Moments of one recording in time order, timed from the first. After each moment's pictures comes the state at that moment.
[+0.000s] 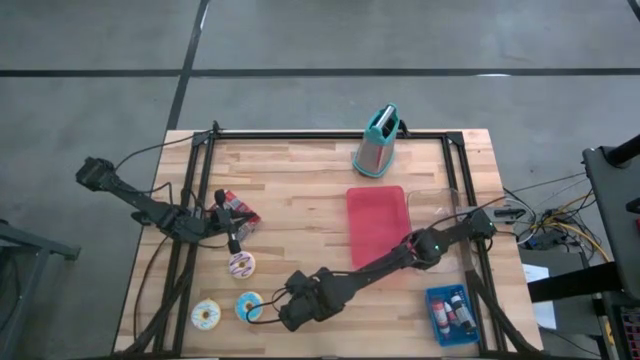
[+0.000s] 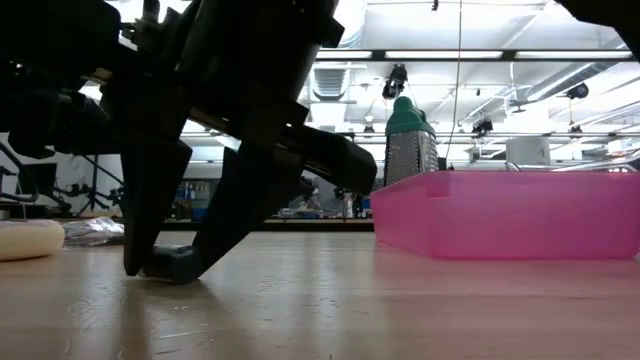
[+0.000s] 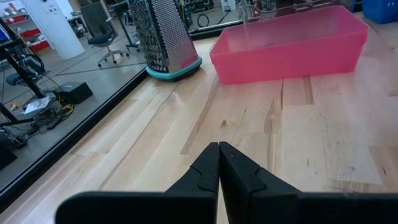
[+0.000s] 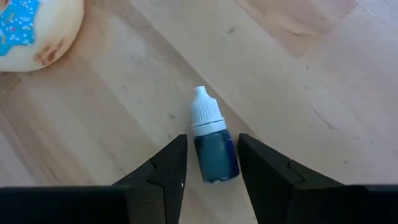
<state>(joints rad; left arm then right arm) -0.49 0.44 0.01 0.05 -0.83 -0.02 0.44 2.61 2.33 -0.93 0.31 1.20</state>
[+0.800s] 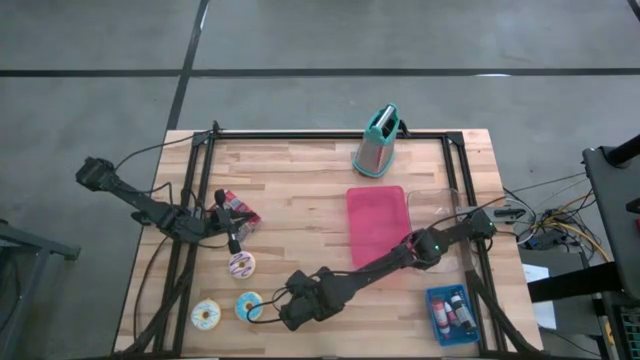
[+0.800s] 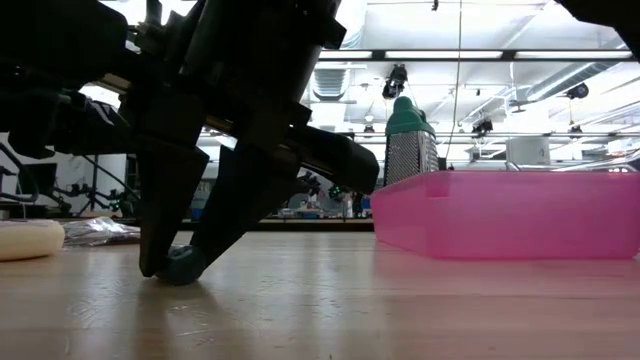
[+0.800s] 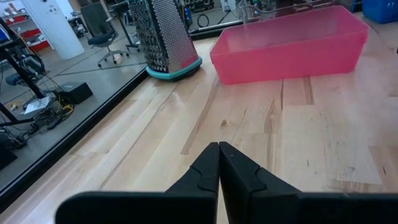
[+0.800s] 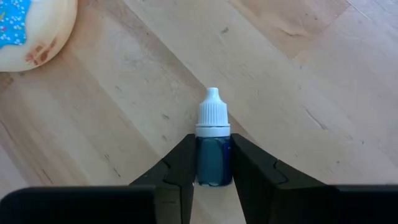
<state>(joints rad) -0.49 0.44 0.01 0.05 -0.83 -0.02 0.44 2.61 2.33 -0.94 0.31 1.20</state>
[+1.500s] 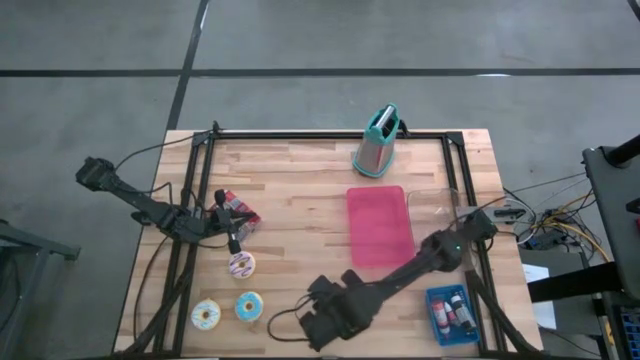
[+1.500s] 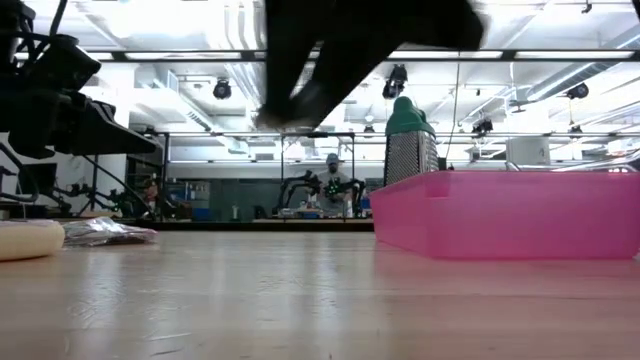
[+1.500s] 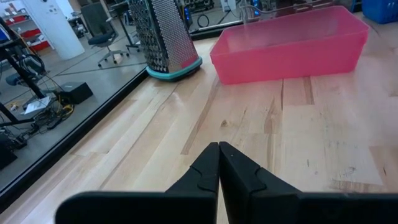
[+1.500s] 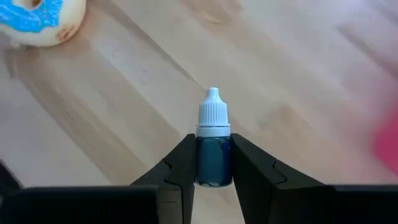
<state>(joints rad) -0.49 0.44 0.01 0.05 -0.83 -0.02 0.56 2.45 2.35 -1.29 0.43 1.36</state>
